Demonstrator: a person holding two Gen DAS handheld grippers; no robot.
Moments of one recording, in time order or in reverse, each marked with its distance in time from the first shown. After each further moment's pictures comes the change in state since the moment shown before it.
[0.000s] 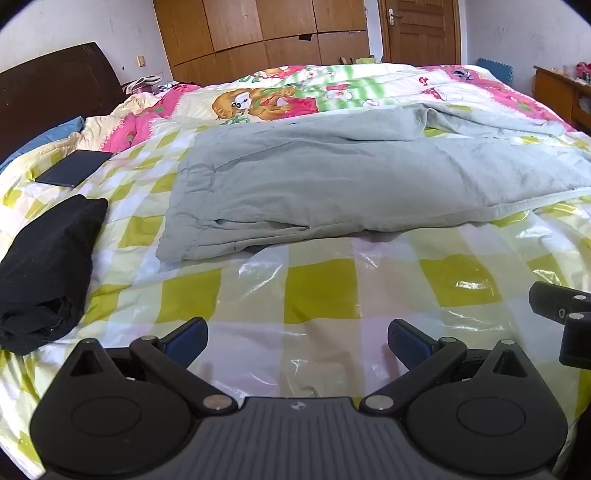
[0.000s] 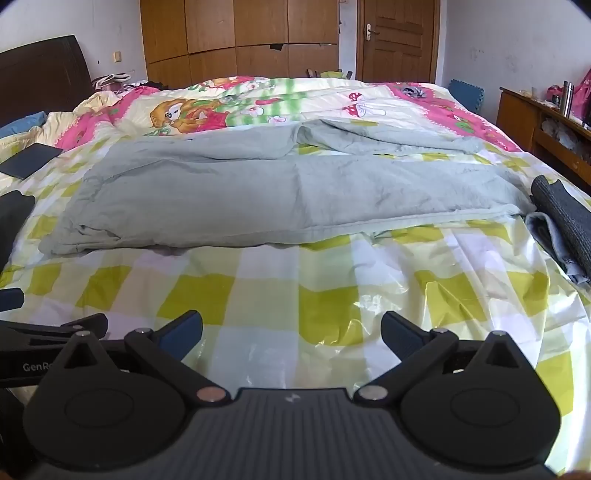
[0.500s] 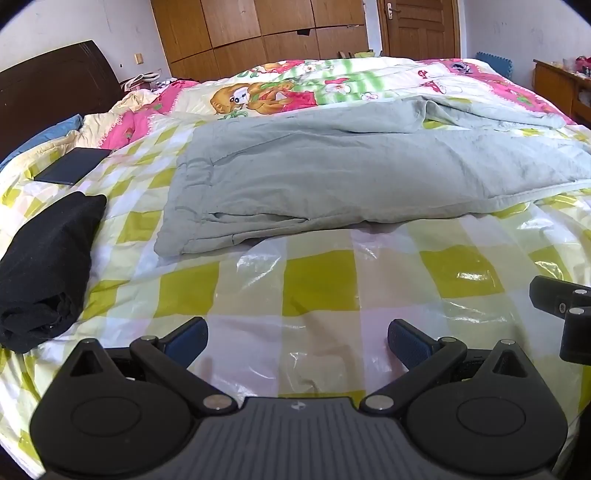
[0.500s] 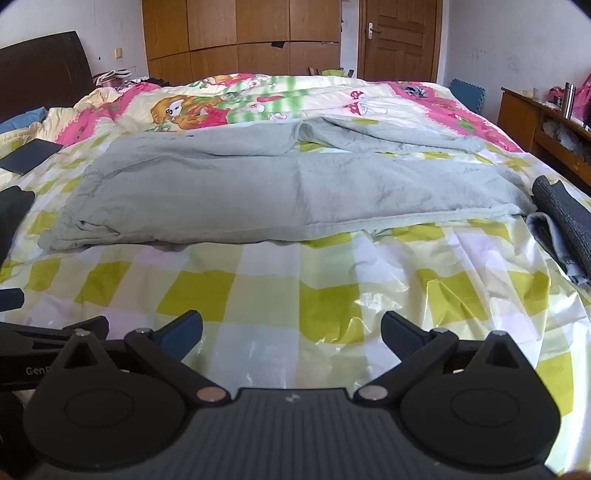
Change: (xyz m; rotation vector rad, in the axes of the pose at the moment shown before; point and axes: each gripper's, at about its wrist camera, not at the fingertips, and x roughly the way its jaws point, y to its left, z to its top) left arm 0.004 -0.003 -0.004 0.021 0.017 0.012; right arm -0.001 0.001 0.002 -0.004 0.011 -0.001
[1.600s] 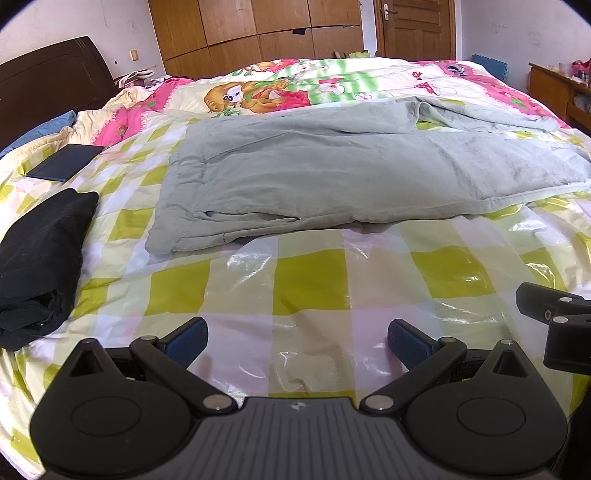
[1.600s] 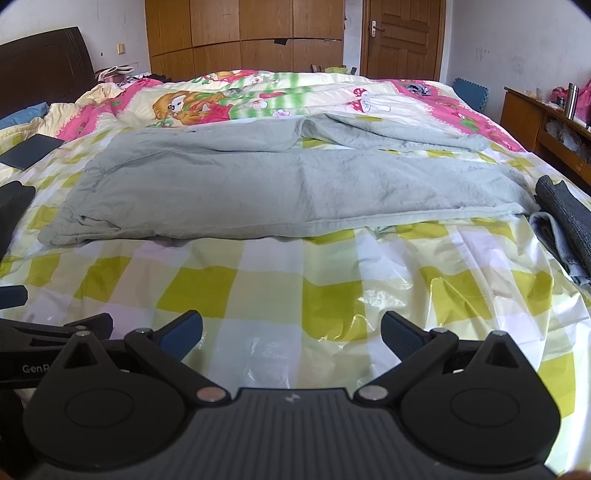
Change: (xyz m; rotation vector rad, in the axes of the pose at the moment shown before) left arm 0.000 -0.001 0.001 -0.010 0.006 -0.032; right arm 0.003 0.001 -0.002 -0.015 0.011 0.001
